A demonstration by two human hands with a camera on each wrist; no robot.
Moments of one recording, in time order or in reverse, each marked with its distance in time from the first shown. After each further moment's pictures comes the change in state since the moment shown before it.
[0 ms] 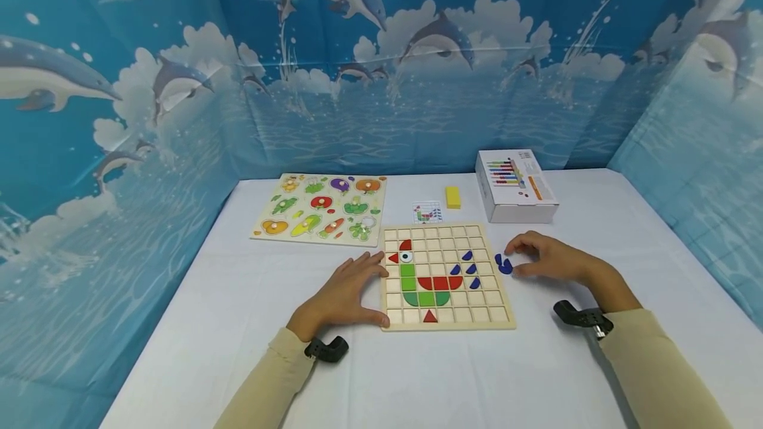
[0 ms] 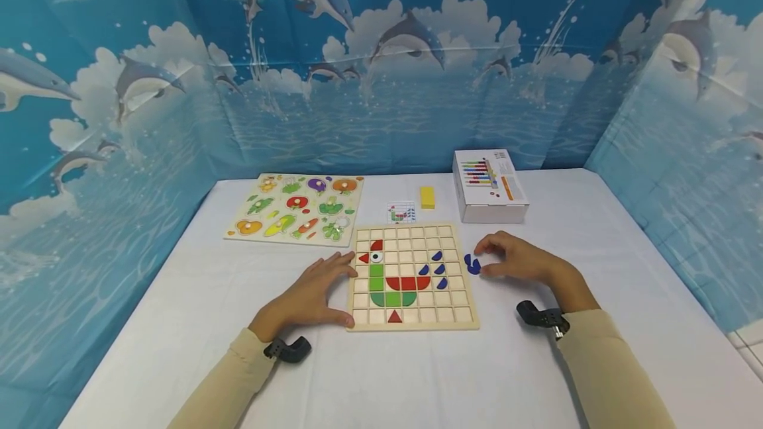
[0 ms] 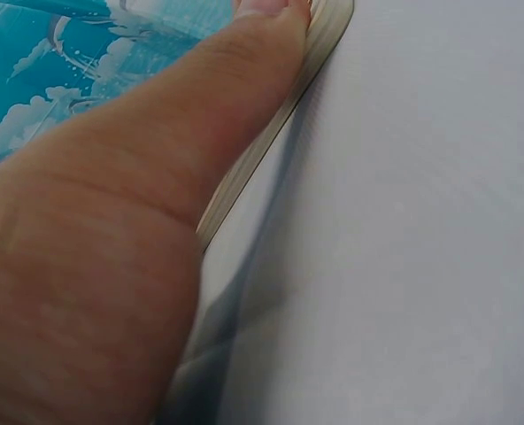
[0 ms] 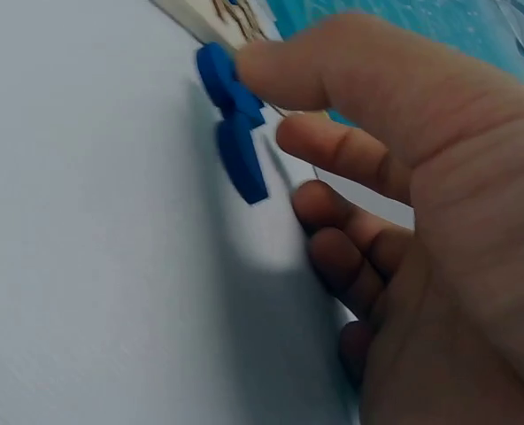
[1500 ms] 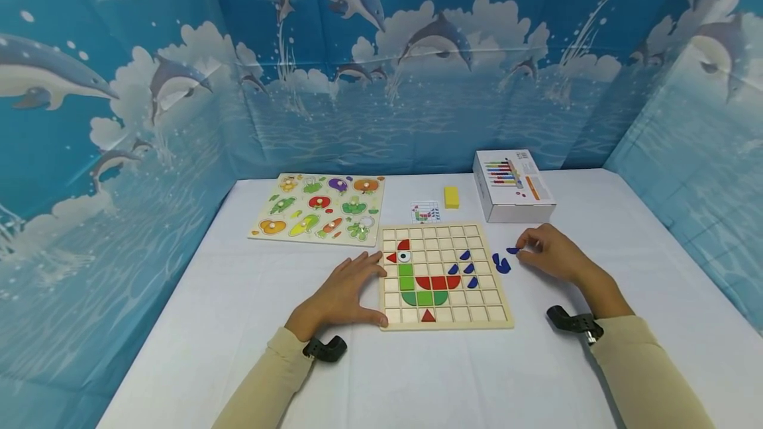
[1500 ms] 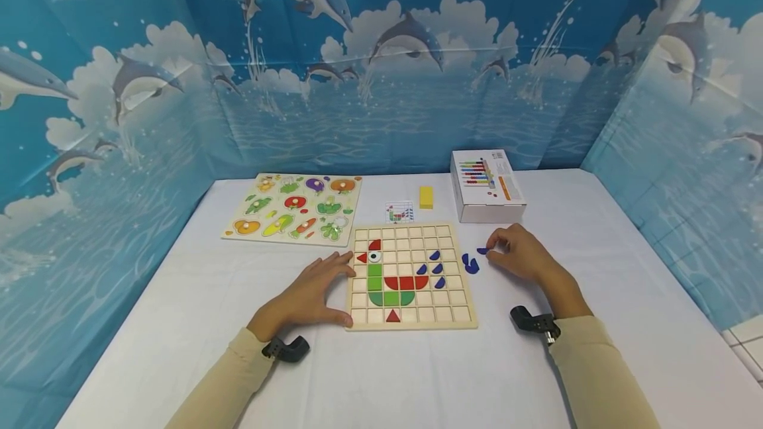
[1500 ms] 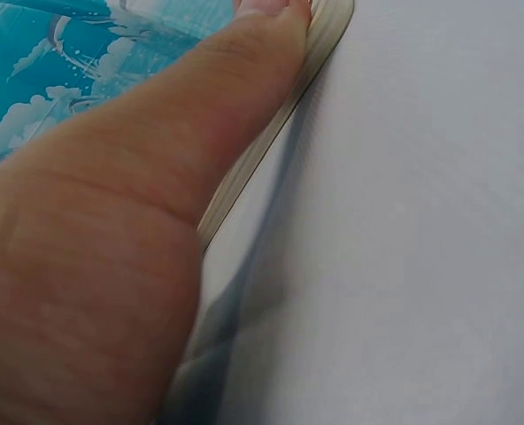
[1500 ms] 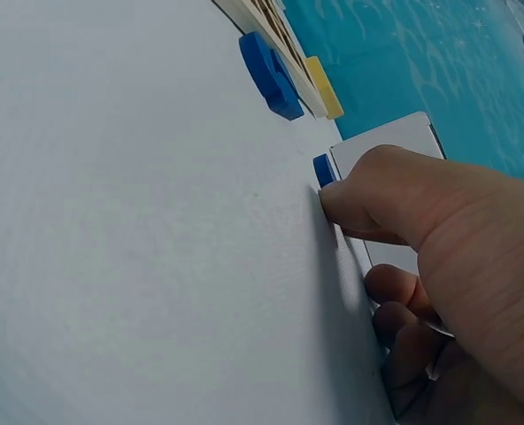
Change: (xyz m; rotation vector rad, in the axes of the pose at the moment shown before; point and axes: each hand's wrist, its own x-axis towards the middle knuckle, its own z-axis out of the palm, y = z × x) left_hand 0.001 0.000 0.001 0.001 -0.002 0.001; right_hand -0.001 0.002 0.006 -0.196 0.291 0.055
